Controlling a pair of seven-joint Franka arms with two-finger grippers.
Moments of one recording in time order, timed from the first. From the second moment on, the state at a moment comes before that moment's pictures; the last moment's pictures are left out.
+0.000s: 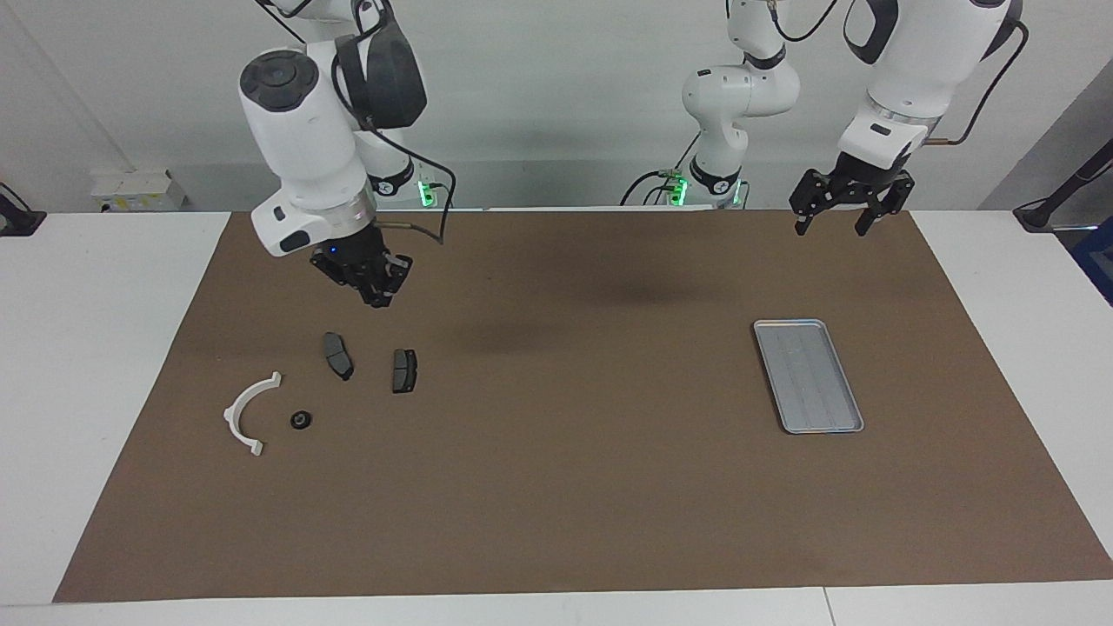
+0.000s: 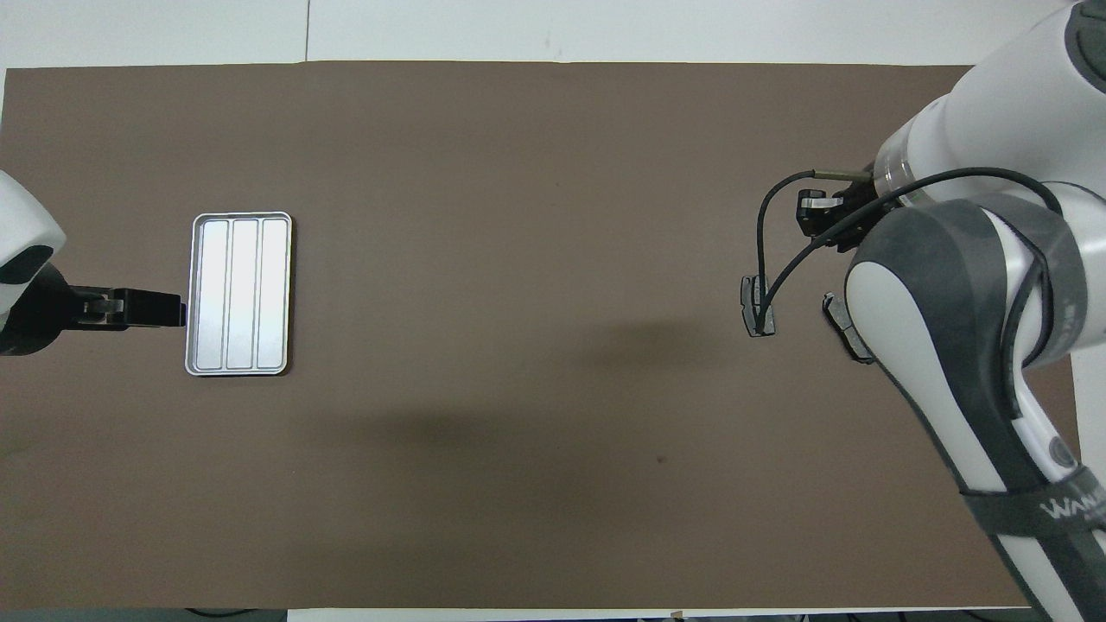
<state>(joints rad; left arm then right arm) -0.01 -0.20 -0.09 -1.87 -0.03 1.74 -0.02 0.10 0.12 0.16 -1.58 -0.01 1.69 0.53</state>
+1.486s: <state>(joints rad) -0.01 -0.20 -0.09 -1.94 -0.03 1.81 -0.01 0.59 0.33 0.19 -1.90 -0.12 2.21 1.39</state>
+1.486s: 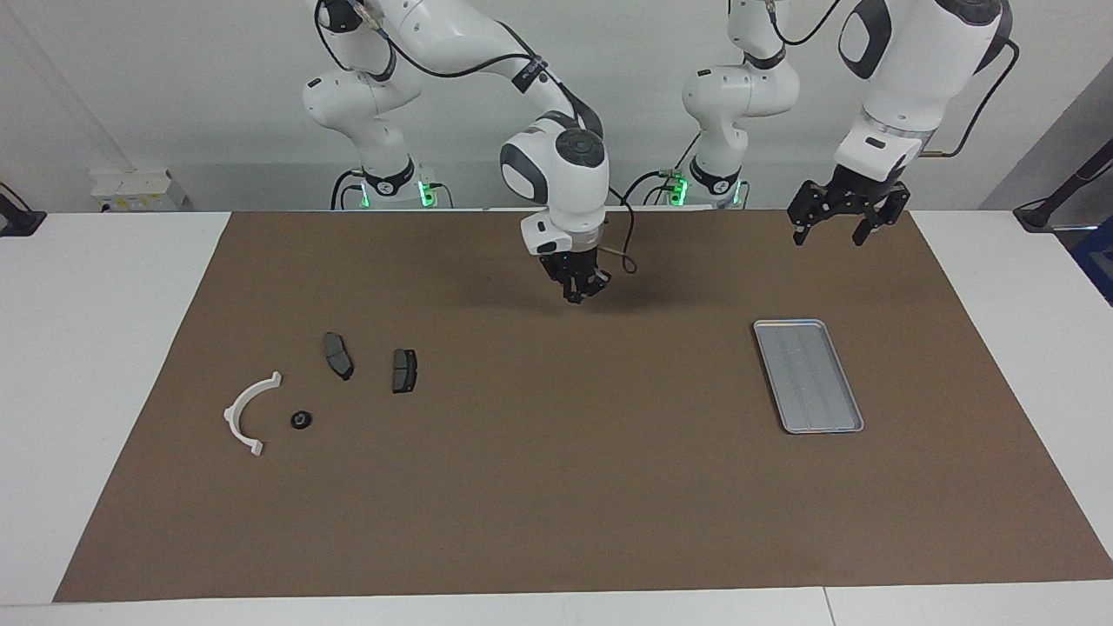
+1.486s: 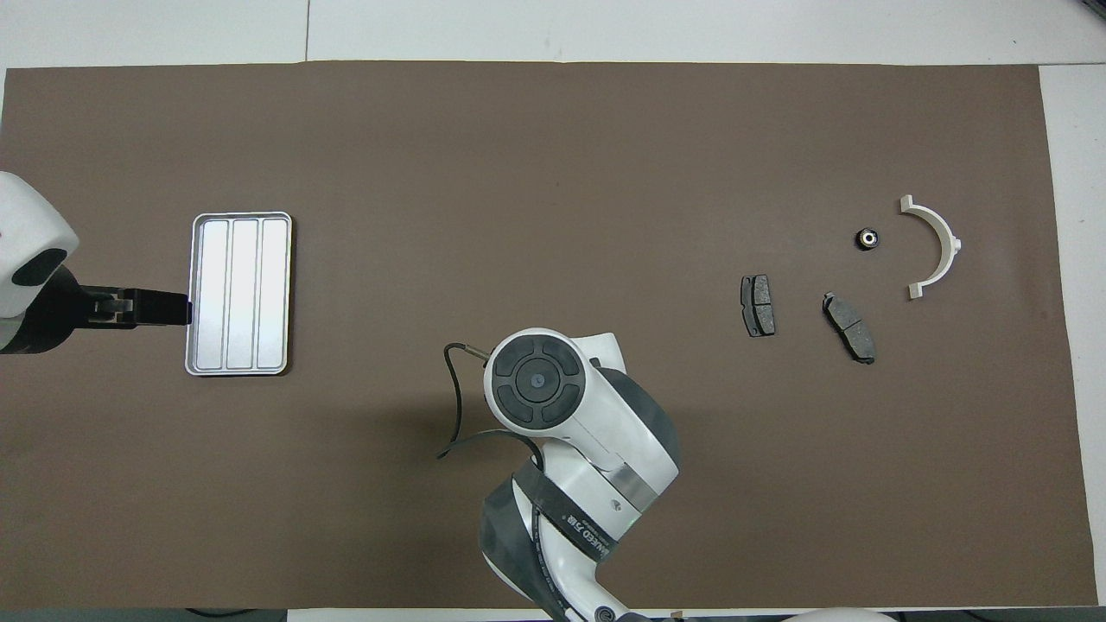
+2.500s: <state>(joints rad) -0.01 -0.20 -0.09 -1.97 -0.03 1.85 -0.01 0.62 0.40 0.18 -1.90 -0.16 2.28 1.45</state>
